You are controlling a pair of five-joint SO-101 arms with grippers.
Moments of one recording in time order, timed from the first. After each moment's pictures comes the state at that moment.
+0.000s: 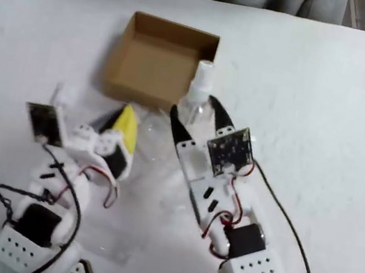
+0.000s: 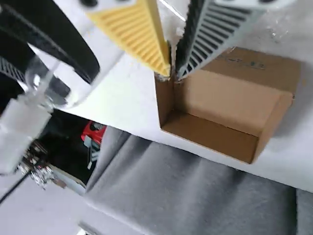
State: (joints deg) left arm 16.8 -88.7 82.9 28.5 26.4; right arm -28.9 -66.4 75.4 4.5 7.7
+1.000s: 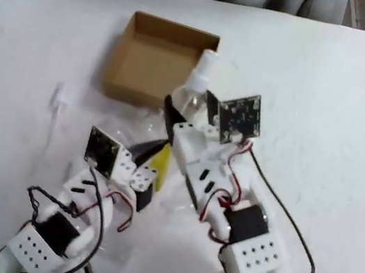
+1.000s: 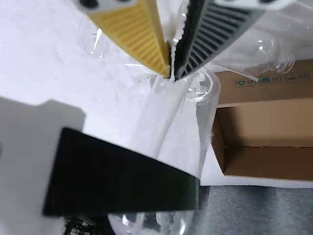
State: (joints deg) left arm 29.9 -88.7 93.8 20.7 16.7; right arm -31.0 -59.9 59.3 23.0 -4.8
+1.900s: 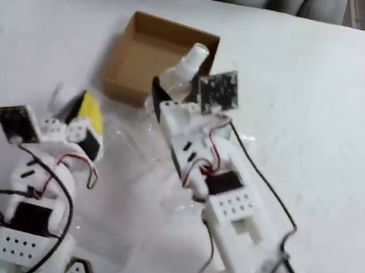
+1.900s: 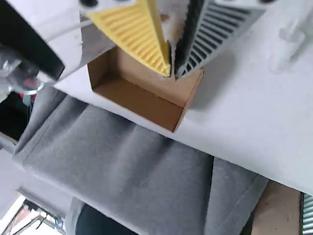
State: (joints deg) left arm -3.1 -88.6 89.2 18.6 26.5; right arm -30.4 -28.6 54.6 -2.8 -4.8
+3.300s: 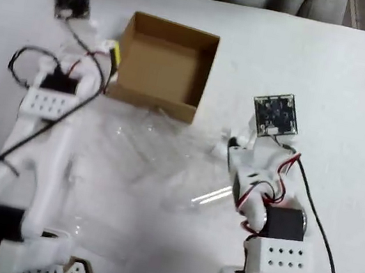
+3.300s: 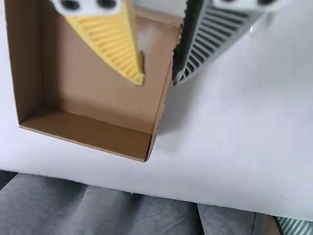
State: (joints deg) left arm -3.9 -6.5 22.2 31.0 12.4; right arm -7.6 -60.0 55.1 52.2 11.5
